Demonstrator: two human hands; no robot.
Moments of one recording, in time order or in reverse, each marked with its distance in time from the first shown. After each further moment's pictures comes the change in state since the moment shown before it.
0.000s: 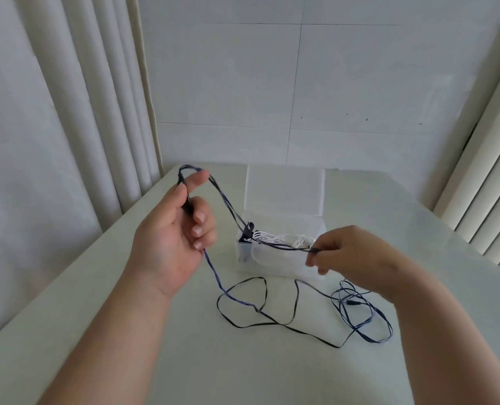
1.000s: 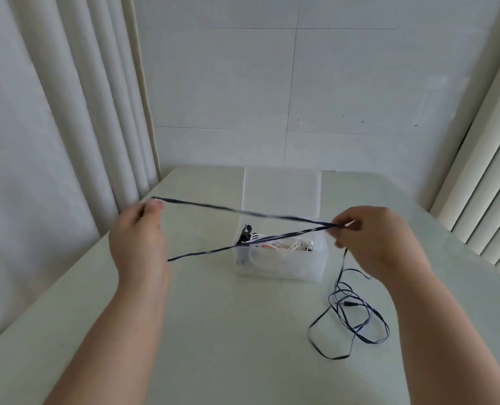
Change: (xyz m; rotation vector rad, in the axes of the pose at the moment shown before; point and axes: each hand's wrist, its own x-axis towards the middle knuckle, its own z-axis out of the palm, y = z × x) left_hand 0.003 -0.001 -0.023 0.602 0.798 0.268; right_hand 0.000 0.007 -0.014 -0.087 0.456 0.043
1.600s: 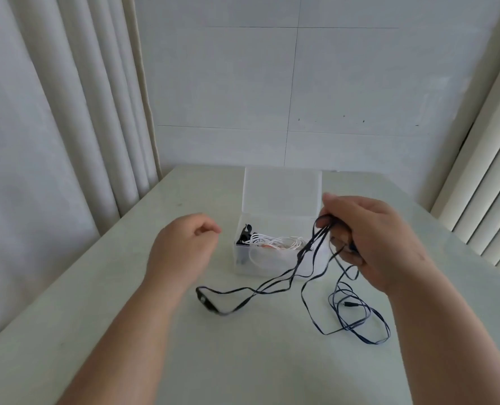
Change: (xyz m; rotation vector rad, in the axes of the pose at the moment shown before) left_hand -0.025 0.002 0.012 0.690 -0.500 0.213; right_hand -0.007 -0.025 0.002 0.859 -0.231 0.032
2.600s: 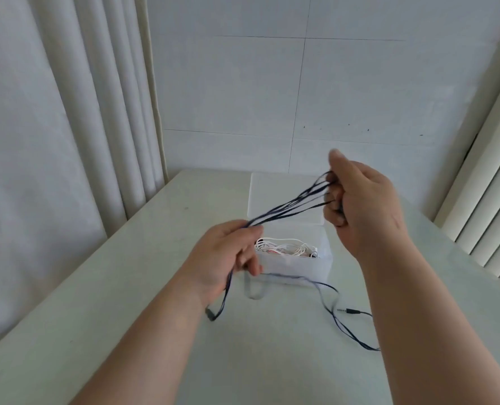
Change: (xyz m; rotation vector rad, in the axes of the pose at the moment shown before) left_hand -0.007 0.021 0.024 -0.785 -0.438 0.022; right_hand 0.025 -0.036 0.030 0.330 0.200 -0.111
